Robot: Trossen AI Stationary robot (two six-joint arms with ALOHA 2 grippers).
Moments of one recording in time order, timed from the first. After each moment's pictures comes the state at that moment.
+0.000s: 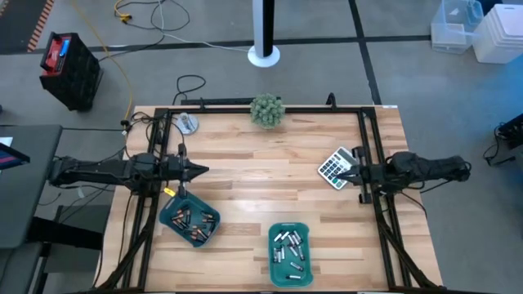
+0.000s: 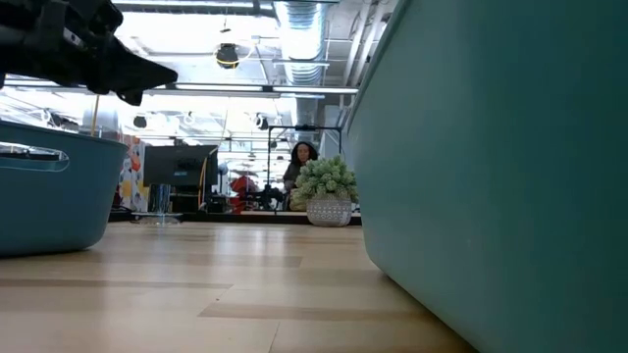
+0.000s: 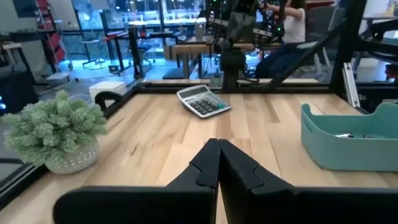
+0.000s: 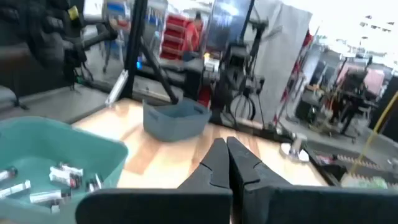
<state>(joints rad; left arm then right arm) -0.02 0.29 0.16 0.11 -0.18 0.07 0.16 0.01 0.17 -0.09 0.05 -0.26</state>
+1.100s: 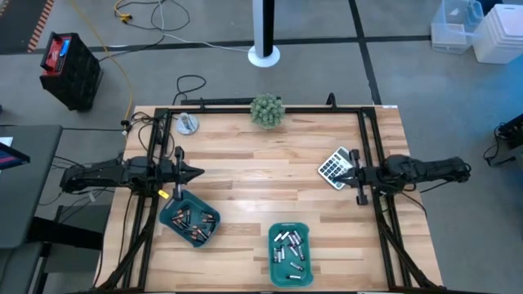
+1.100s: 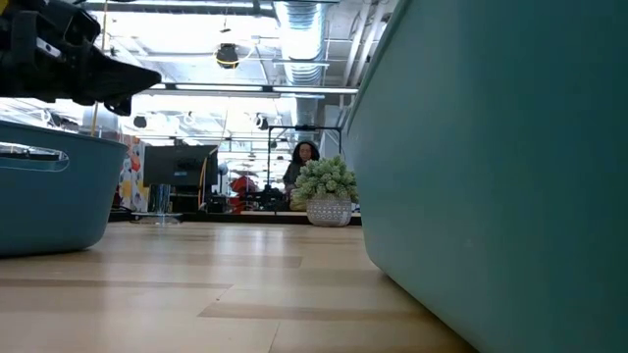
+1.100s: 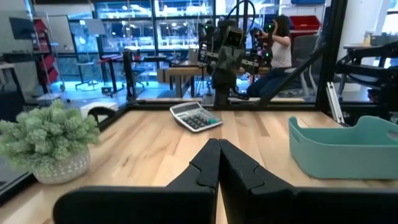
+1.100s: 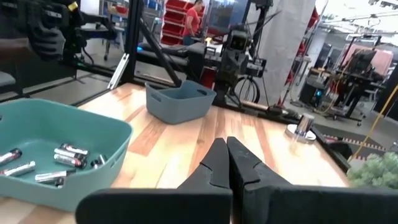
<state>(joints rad) -0.02 0.00 0.01 0.06 -0.13 0.05 0.15 0.00 0.12 -0.12 0.05 -0.23</state>
